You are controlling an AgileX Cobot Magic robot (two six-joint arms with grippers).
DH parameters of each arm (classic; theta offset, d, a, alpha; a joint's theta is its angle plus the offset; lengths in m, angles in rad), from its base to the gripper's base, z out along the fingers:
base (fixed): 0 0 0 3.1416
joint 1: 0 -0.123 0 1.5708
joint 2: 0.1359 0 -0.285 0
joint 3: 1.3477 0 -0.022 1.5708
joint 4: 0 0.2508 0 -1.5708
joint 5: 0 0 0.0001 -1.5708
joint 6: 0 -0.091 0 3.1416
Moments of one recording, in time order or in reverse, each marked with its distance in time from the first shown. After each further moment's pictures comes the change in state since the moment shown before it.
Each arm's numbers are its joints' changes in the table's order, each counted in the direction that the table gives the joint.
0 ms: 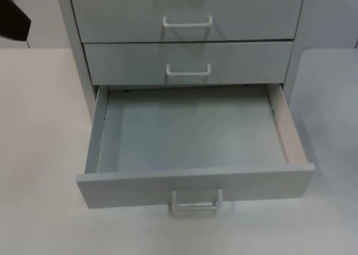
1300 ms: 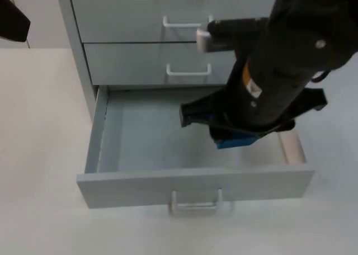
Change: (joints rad) right arm -0.439 0.445 -0.110 -0.407 -0.325 -0.766; left arm 0.000 0.000 0.000 0.008 0.000 0.000
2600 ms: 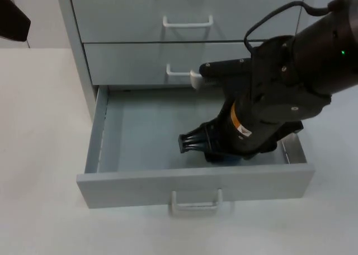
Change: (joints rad) right arm 0.051 0.182 0.000 -0.268 -0.192 -0.200; left arm 0.000 0.000 0.000 -0.004 0.000 0.002
